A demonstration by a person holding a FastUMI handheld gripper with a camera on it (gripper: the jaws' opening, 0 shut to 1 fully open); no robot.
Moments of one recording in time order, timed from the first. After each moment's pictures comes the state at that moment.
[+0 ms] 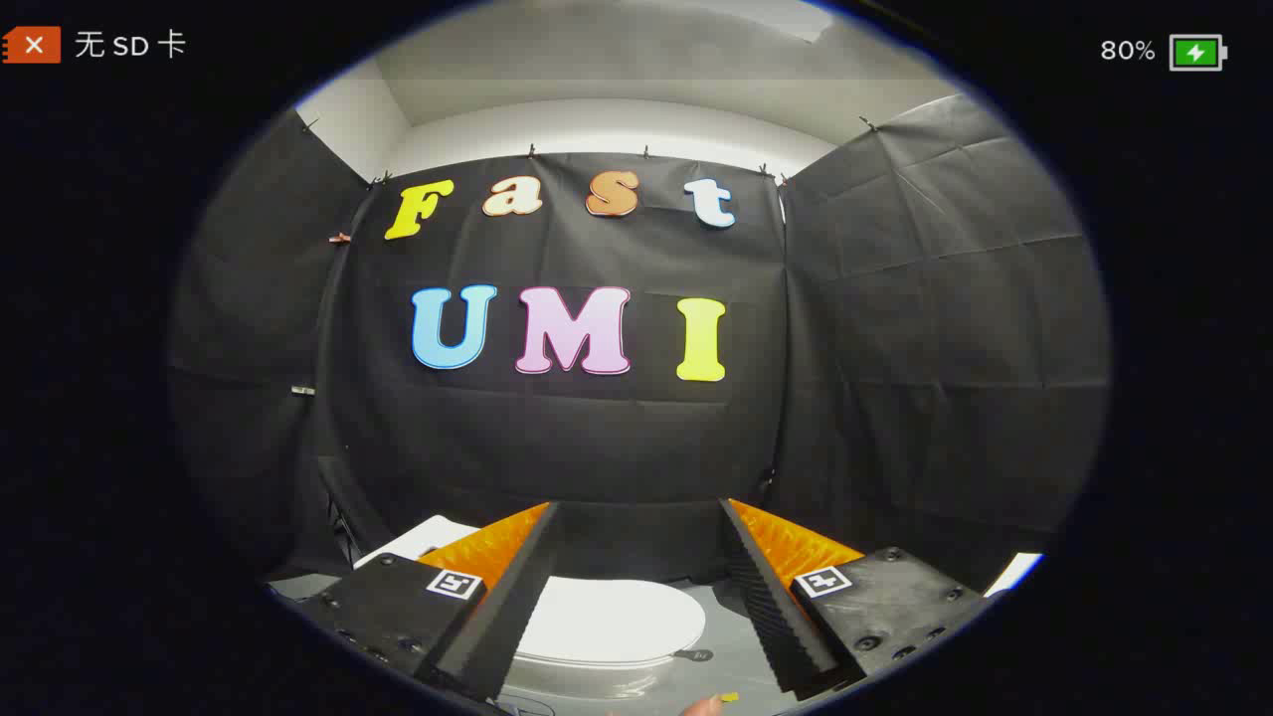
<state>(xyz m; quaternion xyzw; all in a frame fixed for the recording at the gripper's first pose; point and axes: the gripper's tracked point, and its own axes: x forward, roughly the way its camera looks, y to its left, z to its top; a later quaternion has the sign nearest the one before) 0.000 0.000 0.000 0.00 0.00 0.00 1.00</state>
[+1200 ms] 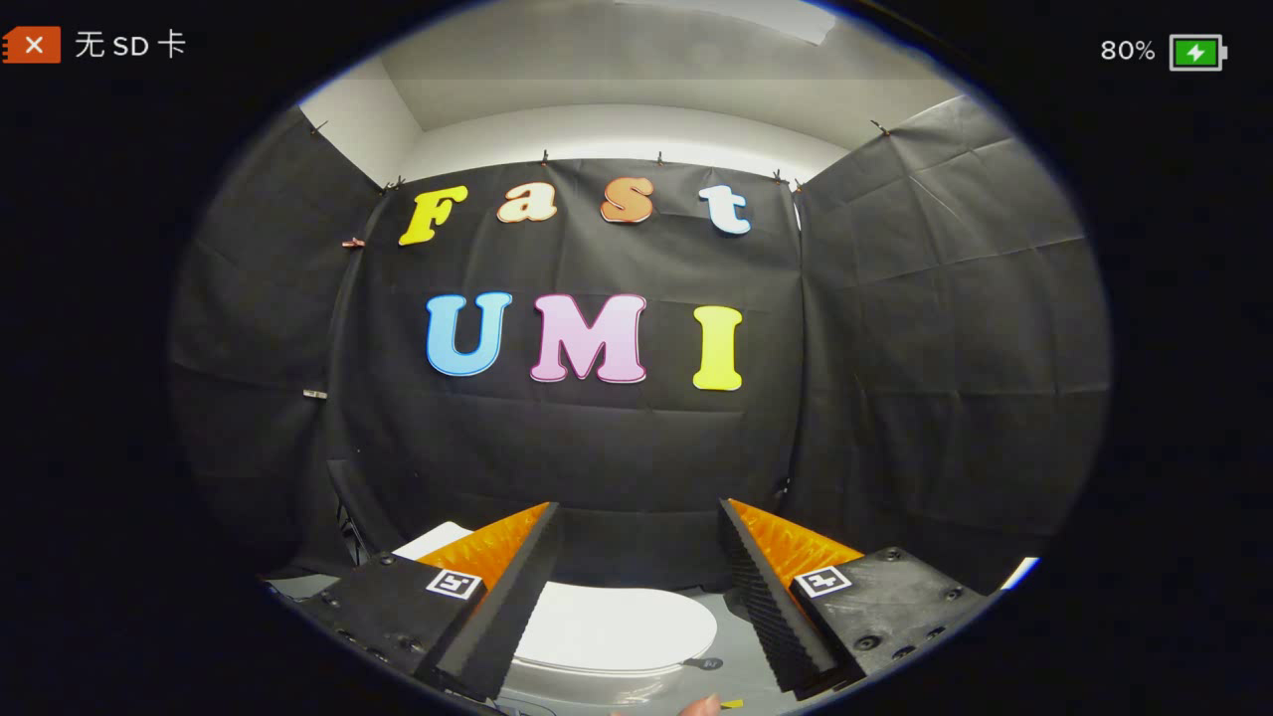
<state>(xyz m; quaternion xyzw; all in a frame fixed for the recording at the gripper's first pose) 0.007 0.019 0.010 0.00 -0.02 0.03 1.00</state>
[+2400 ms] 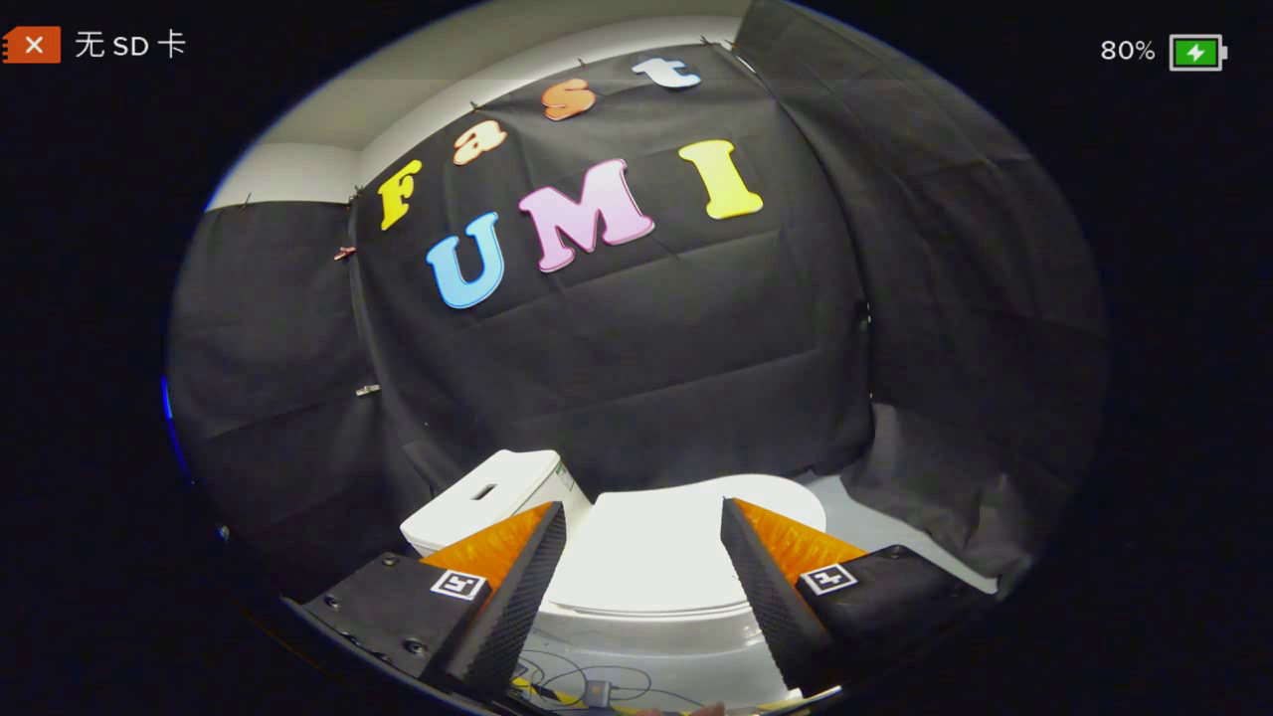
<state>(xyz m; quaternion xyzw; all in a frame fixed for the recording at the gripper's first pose) 0.074 -0.015 -0.229 0.18 0.17 0.14 0.96</state>
